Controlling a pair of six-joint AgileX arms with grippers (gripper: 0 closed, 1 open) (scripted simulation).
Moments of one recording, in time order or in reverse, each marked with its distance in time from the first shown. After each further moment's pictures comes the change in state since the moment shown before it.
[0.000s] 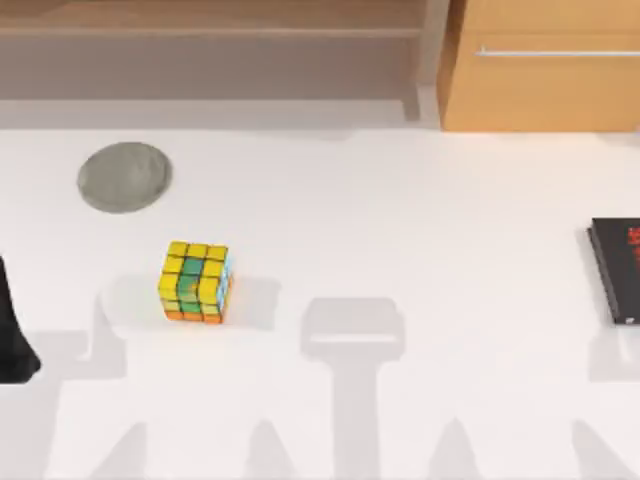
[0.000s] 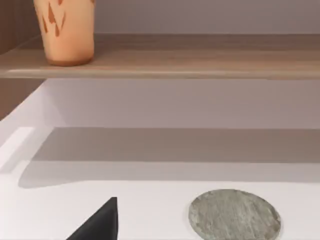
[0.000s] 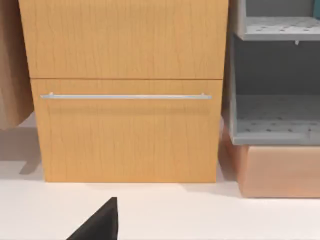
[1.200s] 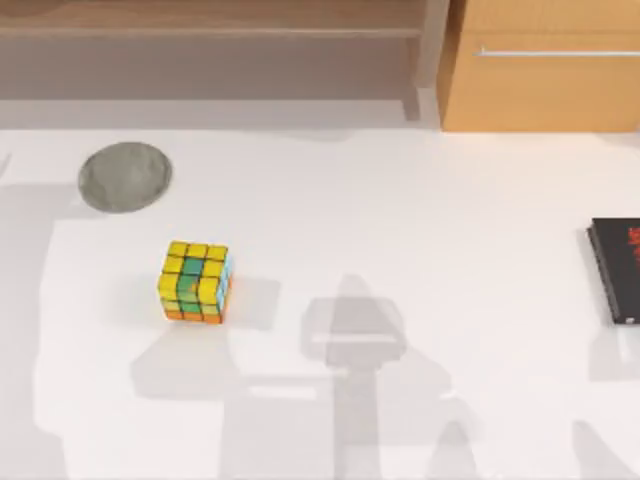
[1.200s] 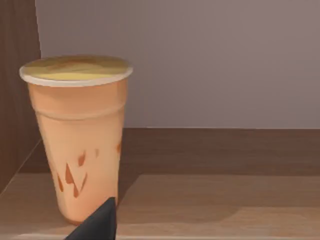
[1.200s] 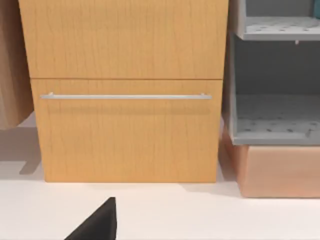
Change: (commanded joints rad) left arm 0.219 1.073 0.614 0.470 0.243 0.003; right arm 0.000 0.000 0.000 0.000 0.000 0.000
